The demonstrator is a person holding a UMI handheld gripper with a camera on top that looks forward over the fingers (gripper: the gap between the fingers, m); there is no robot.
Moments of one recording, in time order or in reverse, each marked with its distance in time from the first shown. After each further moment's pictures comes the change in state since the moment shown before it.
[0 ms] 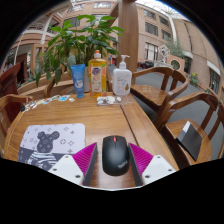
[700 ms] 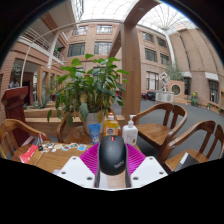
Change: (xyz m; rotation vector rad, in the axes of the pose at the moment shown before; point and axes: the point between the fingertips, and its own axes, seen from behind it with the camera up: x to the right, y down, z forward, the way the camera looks) arm -0.049 -0.184 -0.115 0.370 -0.042 0.014
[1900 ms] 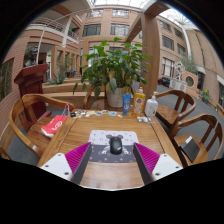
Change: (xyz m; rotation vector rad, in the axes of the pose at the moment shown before) arm -0.132 0.096 -0.181 -0.243 -0.131 -0.104
